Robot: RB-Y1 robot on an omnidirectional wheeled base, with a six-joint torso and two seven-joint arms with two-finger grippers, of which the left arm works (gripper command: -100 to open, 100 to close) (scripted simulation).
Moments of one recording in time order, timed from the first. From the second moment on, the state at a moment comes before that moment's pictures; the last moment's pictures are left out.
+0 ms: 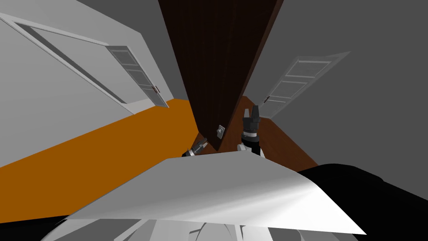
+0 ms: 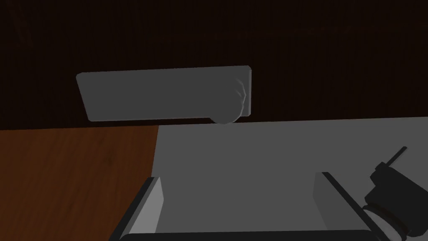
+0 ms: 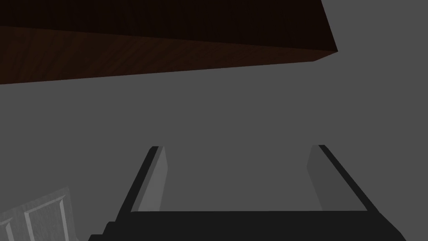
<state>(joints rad) 0.51 -0.03 -0.03 -1.70 -1.37 -1.09 -1.96</state>
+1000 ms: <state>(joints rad) 0.48 0.00 -0.01 -1.67 -1.18 -1.03 -1.87</state>
